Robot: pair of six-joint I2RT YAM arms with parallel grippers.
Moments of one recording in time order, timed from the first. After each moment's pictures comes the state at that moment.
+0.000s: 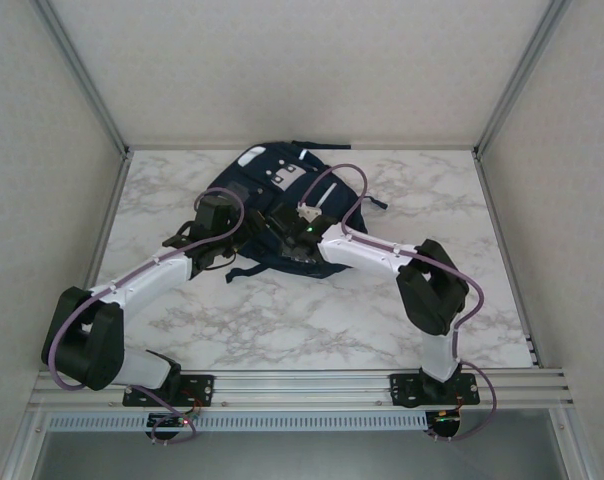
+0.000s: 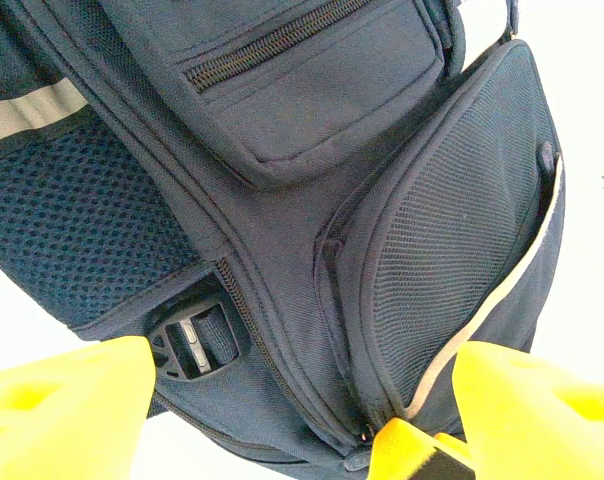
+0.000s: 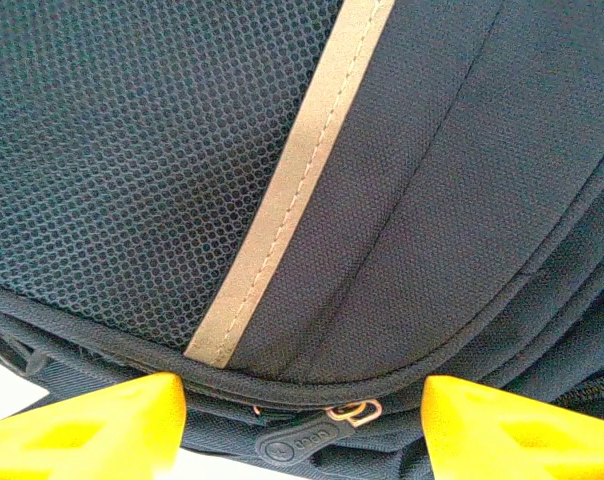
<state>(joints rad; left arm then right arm) -0.44 1.40 0.85 -0.17 0.06 -1.01 0.92 1.92 1.47 -0.71 0.35 0.94</state>
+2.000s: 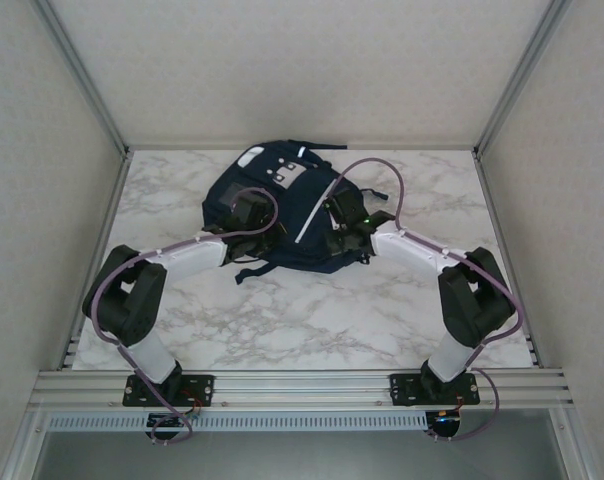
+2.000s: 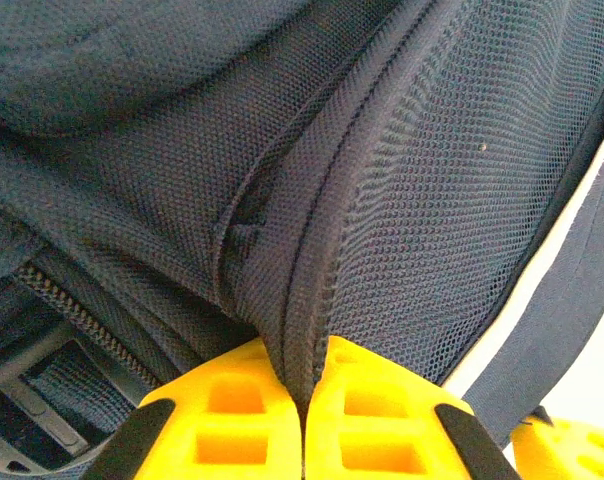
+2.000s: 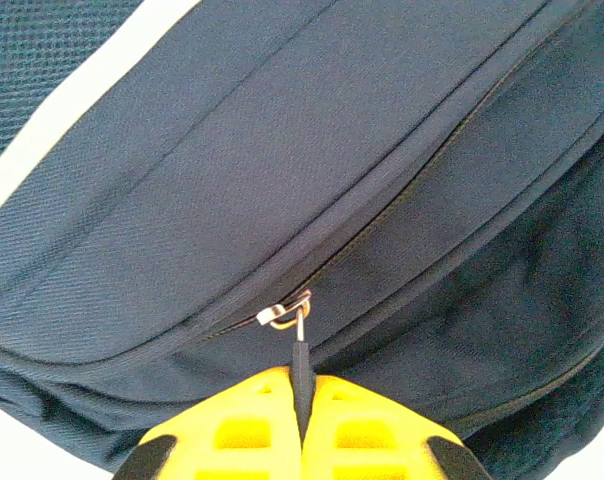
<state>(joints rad) -0.55 1.69 1.00 -0.09 0.09 -1.04 0.62 1.68 1.17 -0.51 0.12 0.17</state>
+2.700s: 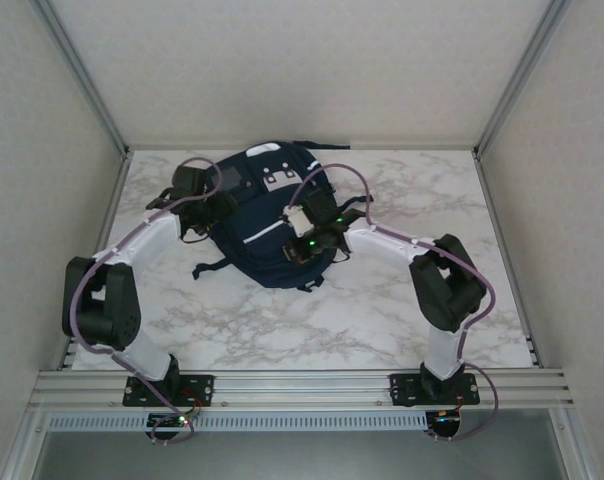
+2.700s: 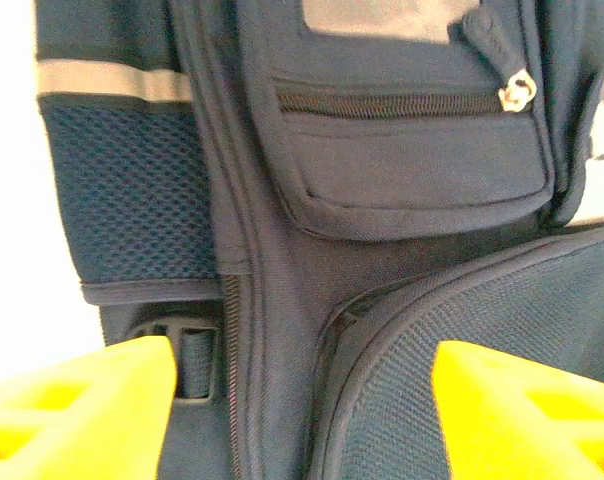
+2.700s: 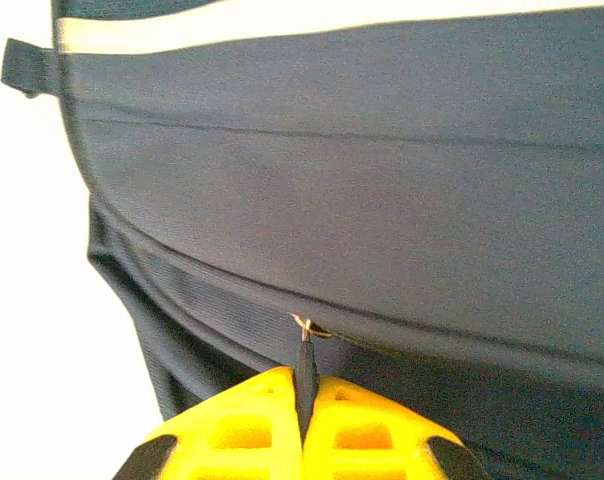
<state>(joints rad) -0.21 1.59 1.14 -0.44 0.08 -0.78 0.75 1.87 1.33 -0.45 -0.34 0.14</state>
